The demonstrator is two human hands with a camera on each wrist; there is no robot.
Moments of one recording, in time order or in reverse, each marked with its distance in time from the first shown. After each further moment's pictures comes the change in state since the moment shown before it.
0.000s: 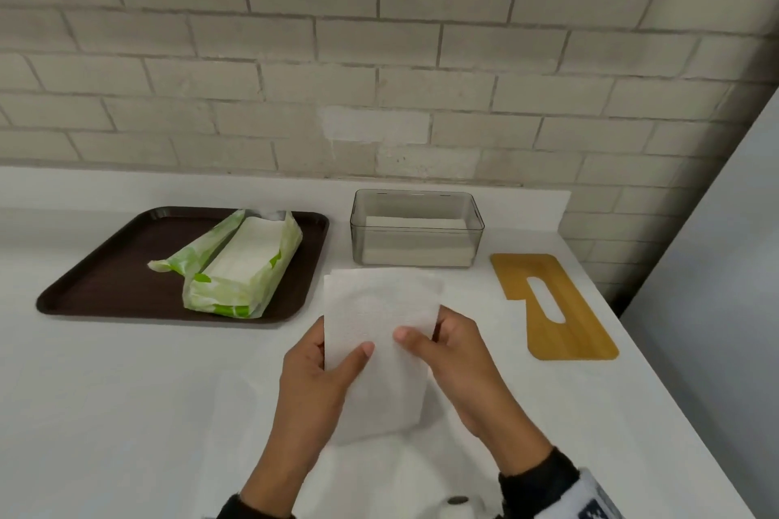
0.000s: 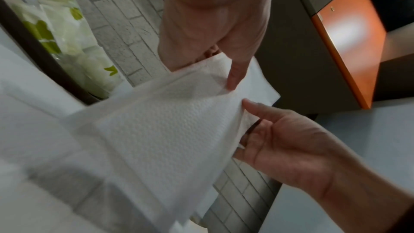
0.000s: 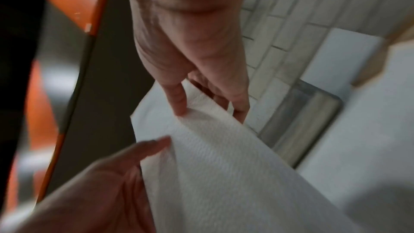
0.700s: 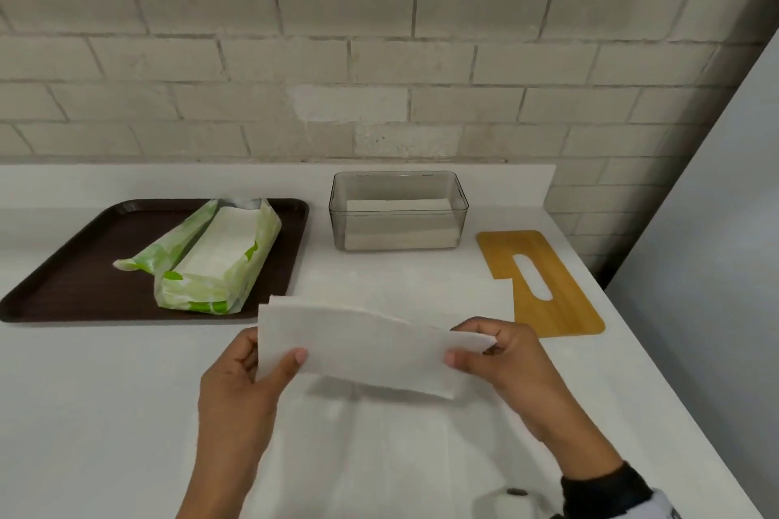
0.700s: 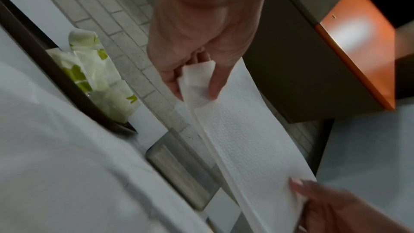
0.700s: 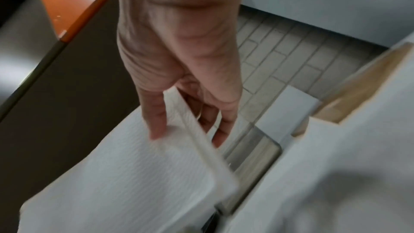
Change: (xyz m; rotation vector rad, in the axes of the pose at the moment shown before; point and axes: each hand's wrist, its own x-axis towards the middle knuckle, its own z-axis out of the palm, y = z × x) left_hand 0.006 -0.017 -0.034 -0.030 0.147 -0.029; right_hand -0.020 0.014 -0.066 -0.068 0.066 0.086
